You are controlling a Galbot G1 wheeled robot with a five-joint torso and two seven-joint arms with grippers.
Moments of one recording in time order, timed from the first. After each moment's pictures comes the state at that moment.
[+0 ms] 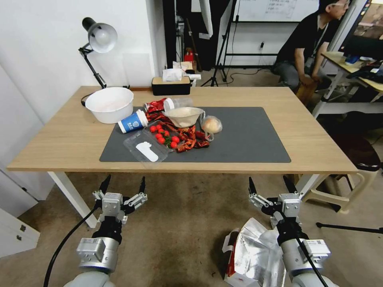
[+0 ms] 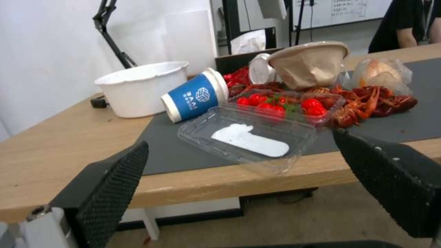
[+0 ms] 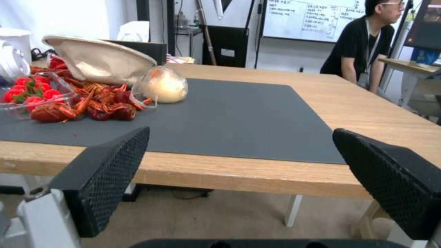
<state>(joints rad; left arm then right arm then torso) 1.80 -1.50 -0.55 -2.30 0.00 0.00 0.00 -1.80 1.50 0.55 2.30 0.00 0.00 0.00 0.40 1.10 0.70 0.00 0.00</state>
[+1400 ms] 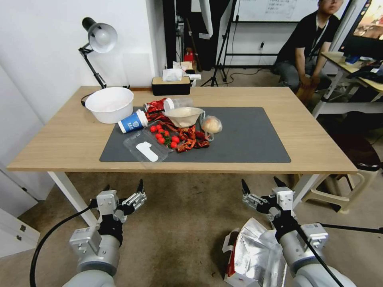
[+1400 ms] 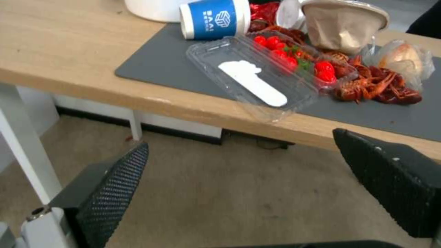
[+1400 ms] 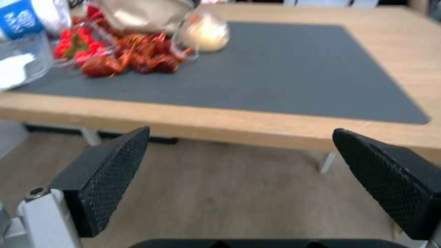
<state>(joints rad) 1.83 -1.47 -0.44 -2.50 -0.33 0.40 -0.34 -1.74 1.40 0.52 2.43 0.13 -0.45 -0.03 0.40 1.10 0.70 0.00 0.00</state>
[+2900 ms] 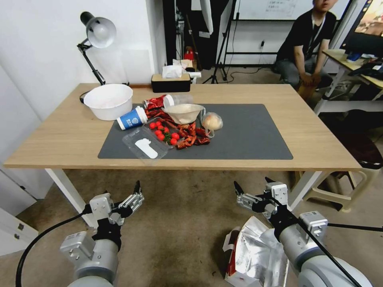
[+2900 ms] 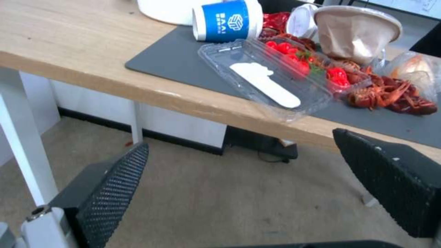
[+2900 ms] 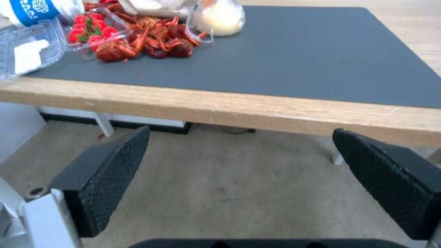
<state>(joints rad) 1.85 -1.47 -0.44 -2.48 -0.36 0.29 -0.34 -1.71 1.38 0.52 2.47 0.17 -0.54 -0.03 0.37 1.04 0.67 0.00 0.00</state>
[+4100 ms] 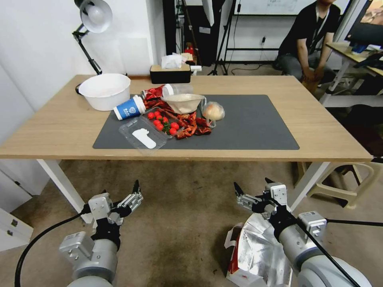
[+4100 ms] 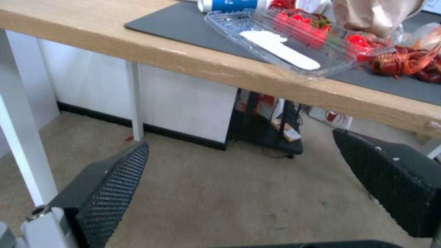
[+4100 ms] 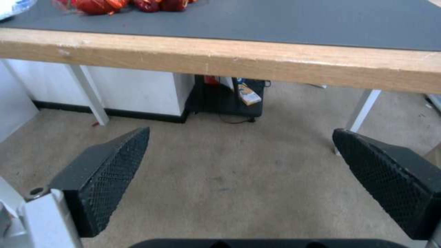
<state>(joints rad) 1.85 -1.46 -0.45 -2.49 -0.35 0.28 -0.34 -1.71 1.38 0.52 2.47 0.15 -0.55 -0.04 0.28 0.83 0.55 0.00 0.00</state>
